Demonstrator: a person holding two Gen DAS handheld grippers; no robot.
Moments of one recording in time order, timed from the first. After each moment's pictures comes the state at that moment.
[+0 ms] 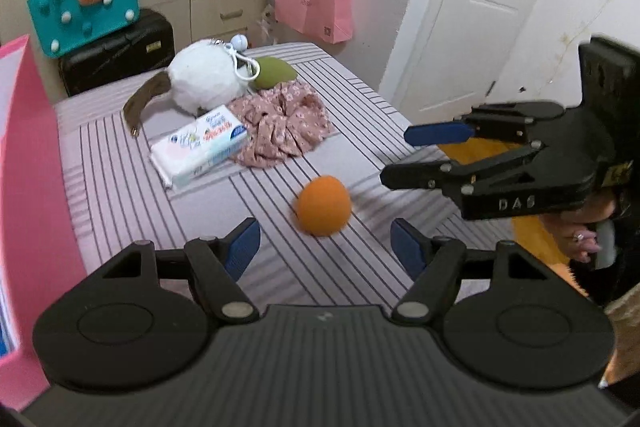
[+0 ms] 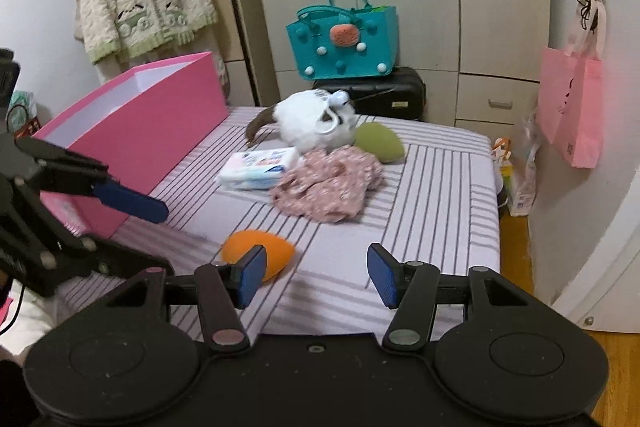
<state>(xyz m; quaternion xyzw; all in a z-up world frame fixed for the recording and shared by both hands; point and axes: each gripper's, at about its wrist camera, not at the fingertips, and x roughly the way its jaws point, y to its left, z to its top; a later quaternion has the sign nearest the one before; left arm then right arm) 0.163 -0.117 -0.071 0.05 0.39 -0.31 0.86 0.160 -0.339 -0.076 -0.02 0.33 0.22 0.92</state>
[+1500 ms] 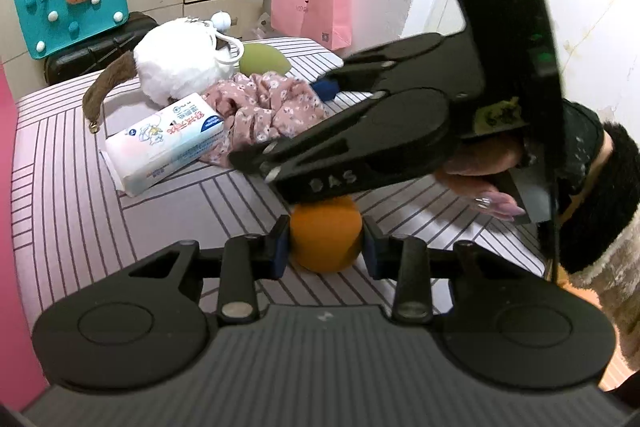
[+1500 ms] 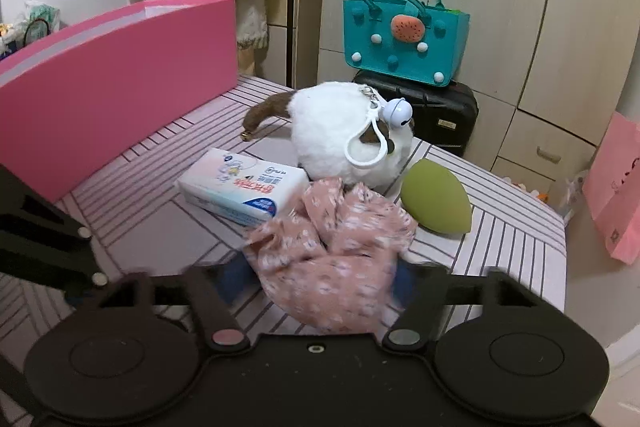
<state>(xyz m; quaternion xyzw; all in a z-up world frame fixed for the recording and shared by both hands) 0.178 -0.135 -0.115 0.02 0.37 -0.32 0.87 0.249 -0.282 -0.113 -0.14 0.33 0.28 0.89</state>
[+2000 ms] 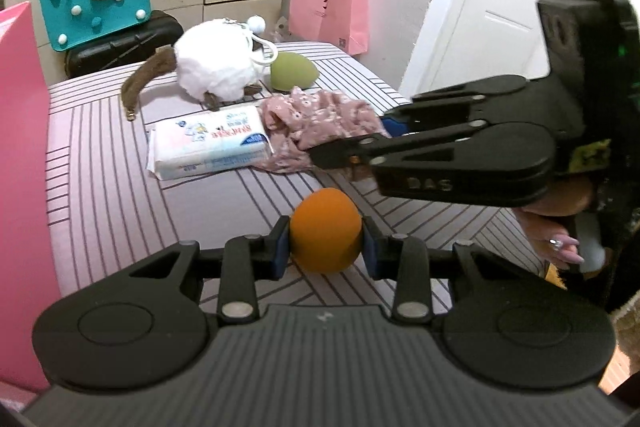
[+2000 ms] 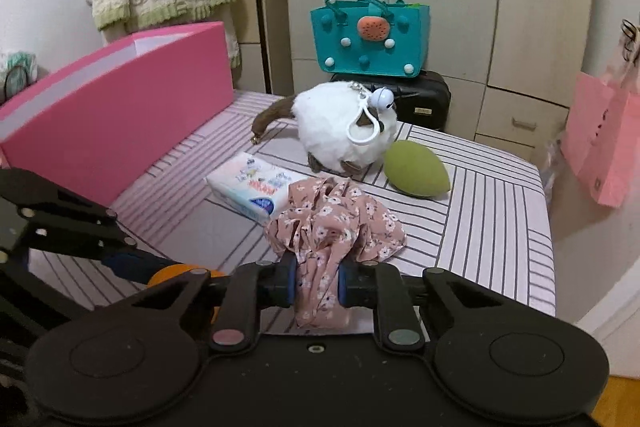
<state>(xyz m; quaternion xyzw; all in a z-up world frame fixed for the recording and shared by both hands) 0.170 -0.113 -0.108 0.01 0.36 -0.30 0.88 0.204 -0.291 -0.099 -0.07 0.33 0.24 0.91</state>
